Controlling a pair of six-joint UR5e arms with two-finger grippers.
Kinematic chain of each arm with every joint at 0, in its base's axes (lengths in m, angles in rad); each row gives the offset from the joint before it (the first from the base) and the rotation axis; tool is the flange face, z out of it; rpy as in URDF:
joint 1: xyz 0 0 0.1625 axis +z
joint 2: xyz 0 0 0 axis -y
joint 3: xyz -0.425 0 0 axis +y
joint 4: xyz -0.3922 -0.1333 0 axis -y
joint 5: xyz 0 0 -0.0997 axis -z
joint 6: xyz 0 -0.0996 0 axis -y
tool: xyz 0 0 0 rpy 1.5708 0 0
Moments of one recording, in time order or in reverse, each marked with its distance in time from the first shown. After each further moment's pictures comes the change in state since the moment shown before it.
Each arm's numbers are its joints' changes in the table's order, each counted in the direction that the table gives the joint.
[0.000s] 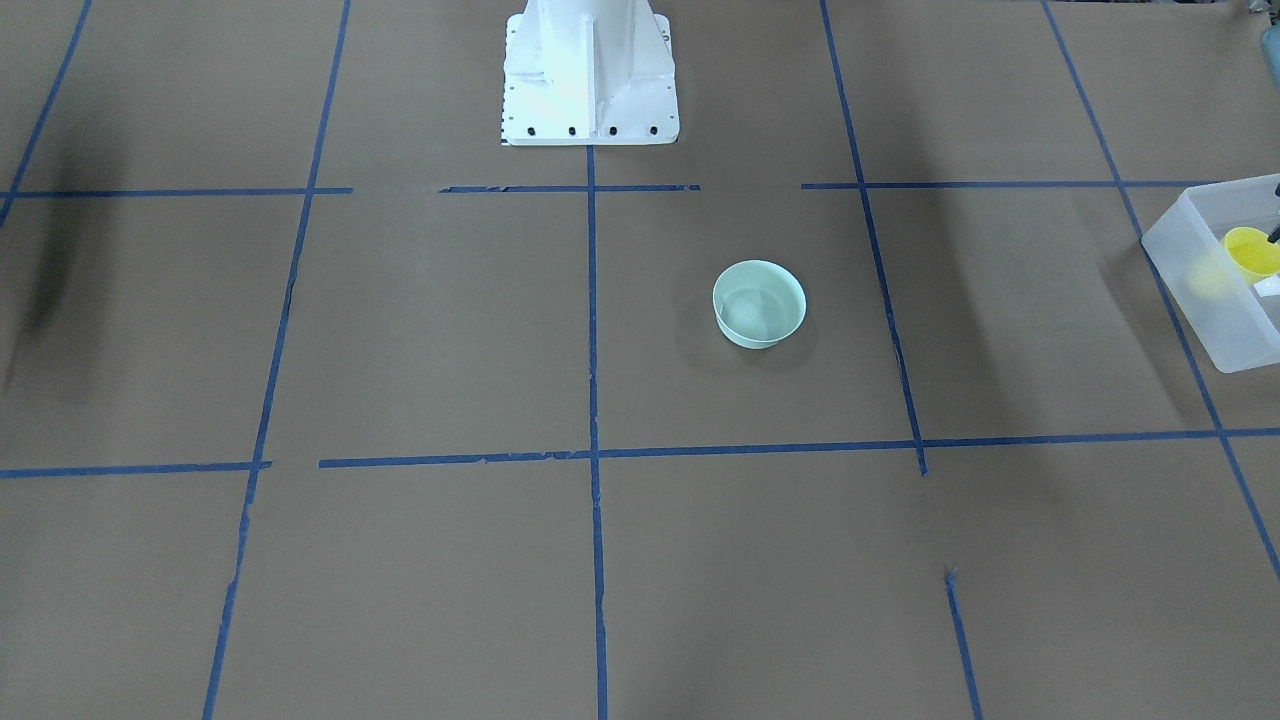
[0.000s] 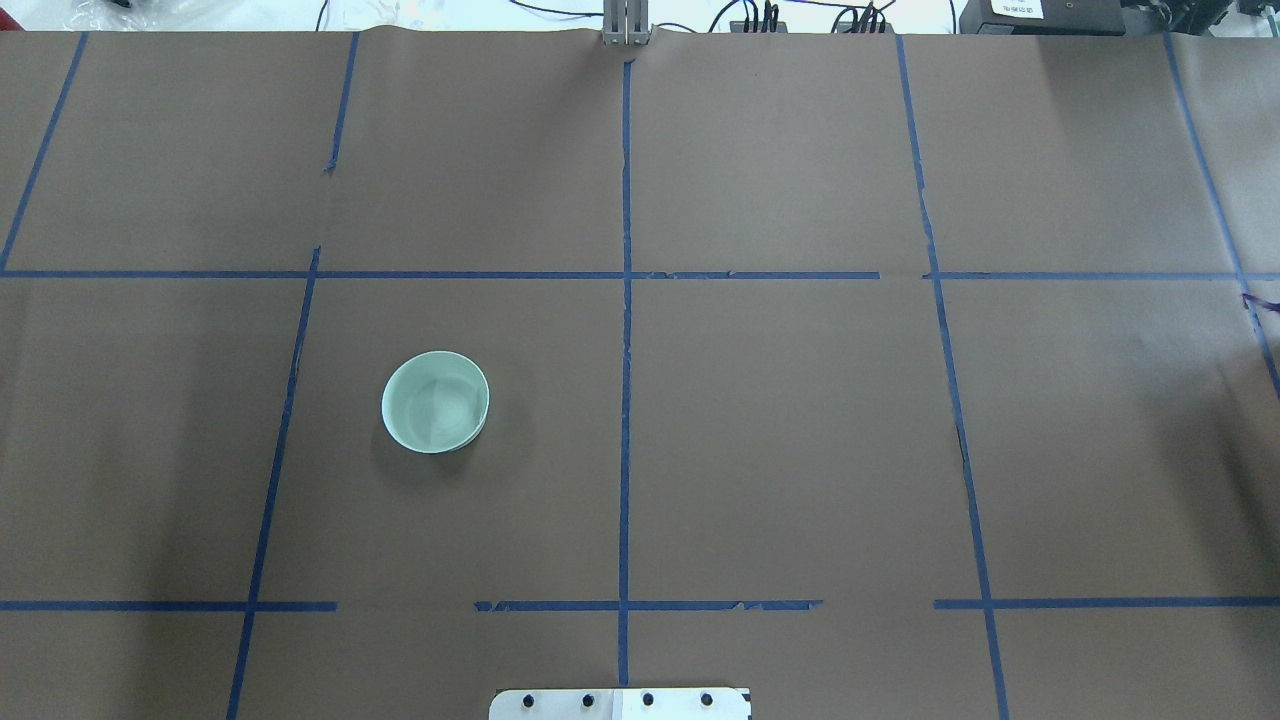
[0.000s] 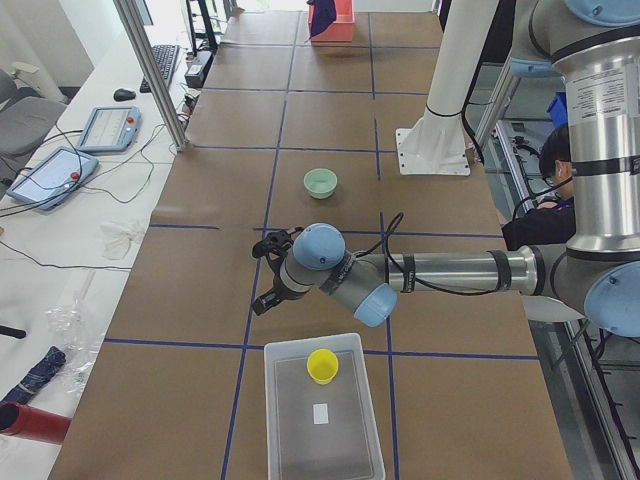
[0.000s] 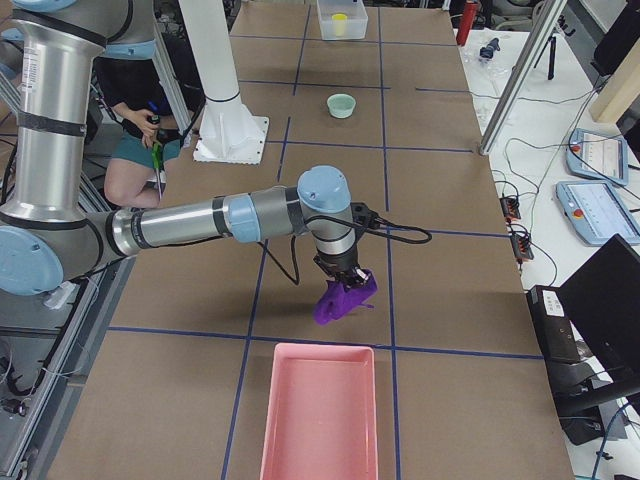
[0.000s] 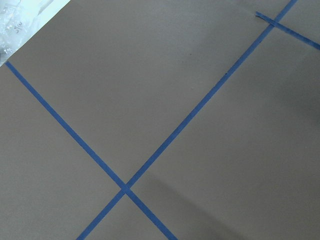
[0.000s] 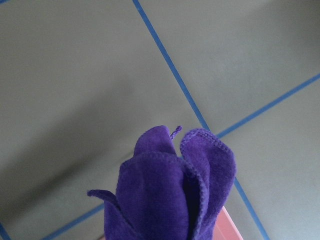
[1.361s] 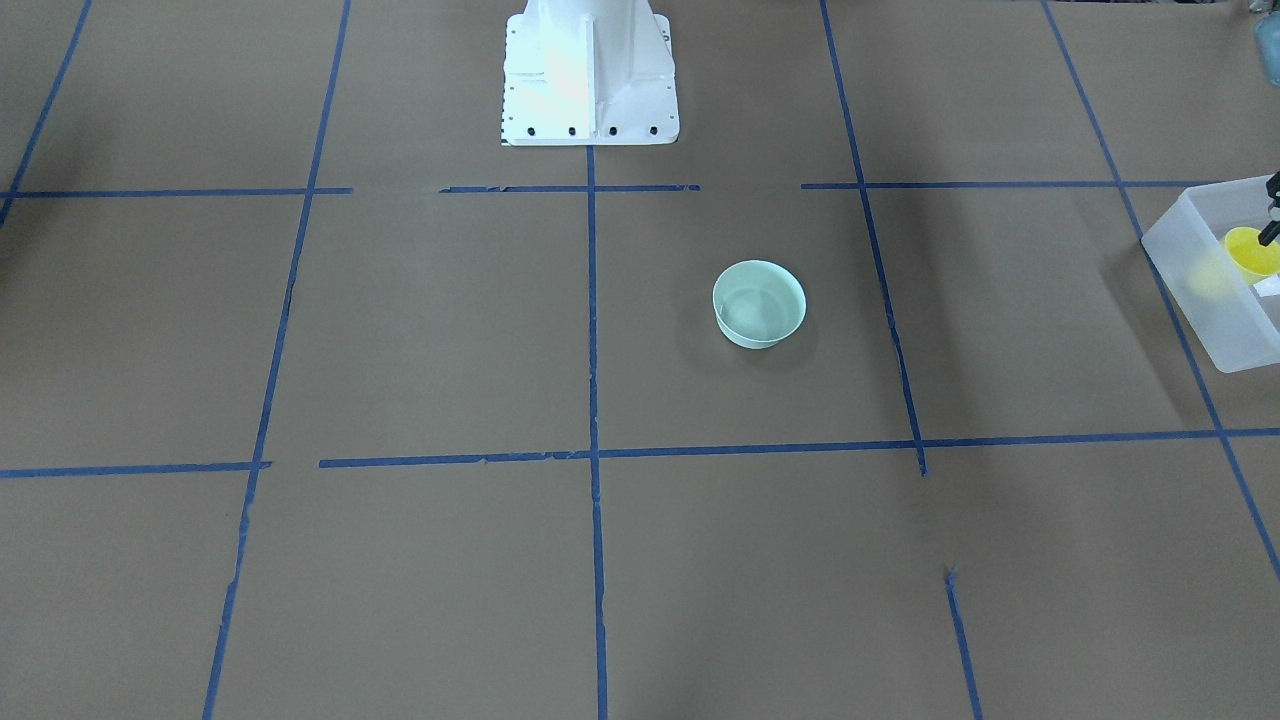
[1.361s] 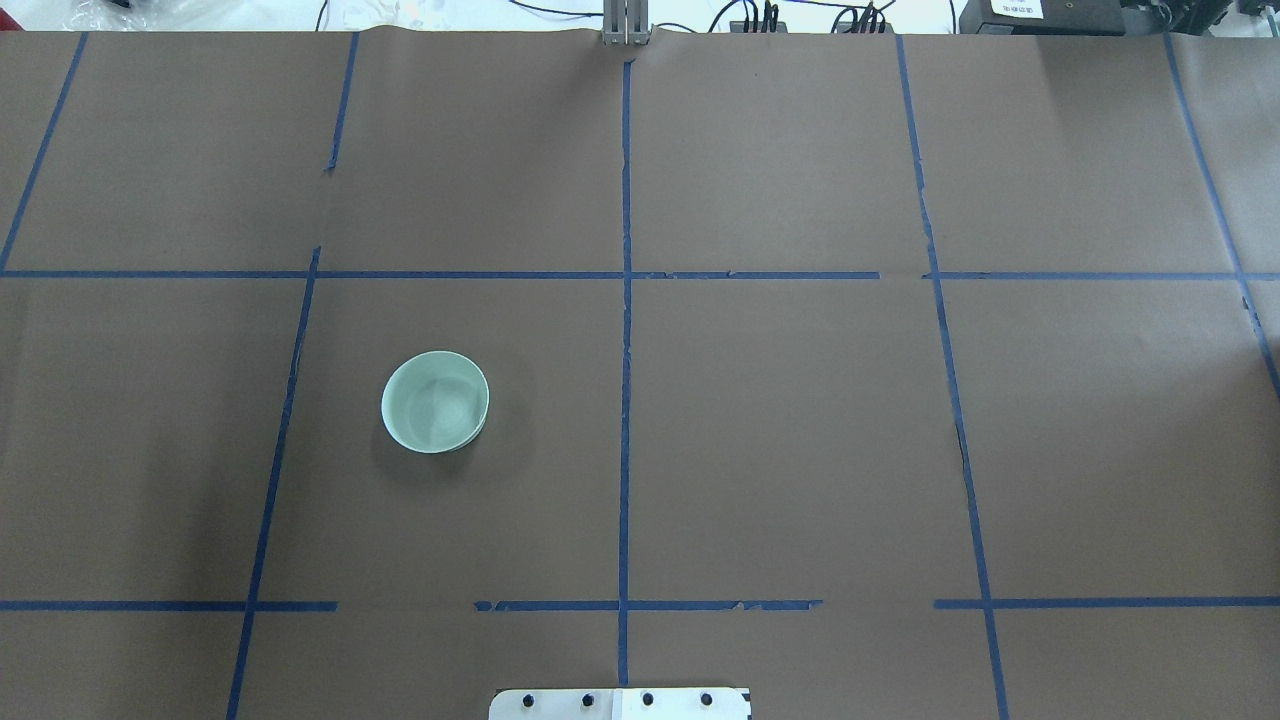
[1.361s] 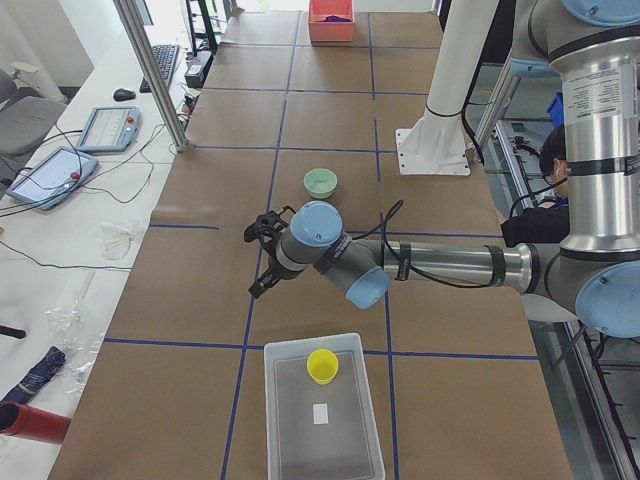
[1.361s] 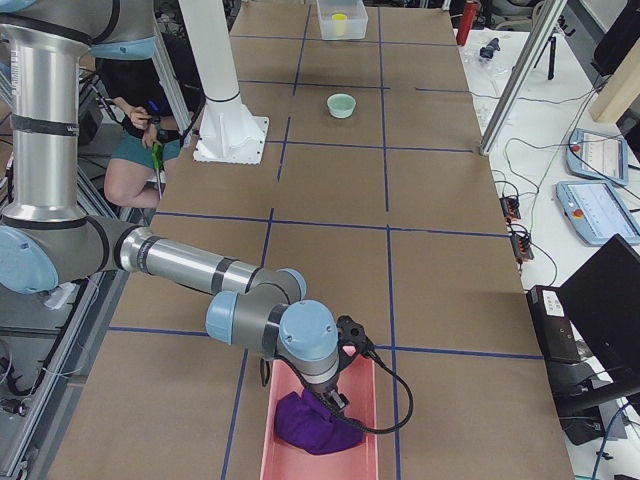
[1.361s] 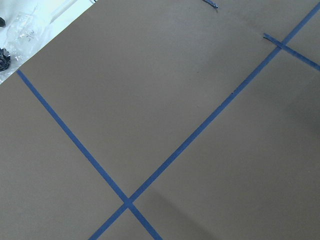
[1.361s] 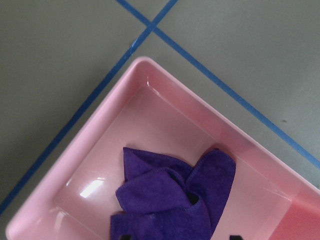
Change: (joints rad) left arm 0.044 -0.020 0.094 0.006 0.015 -0.312; right arm 0.139 -0.002 0.391 0.188 0.042 0.177
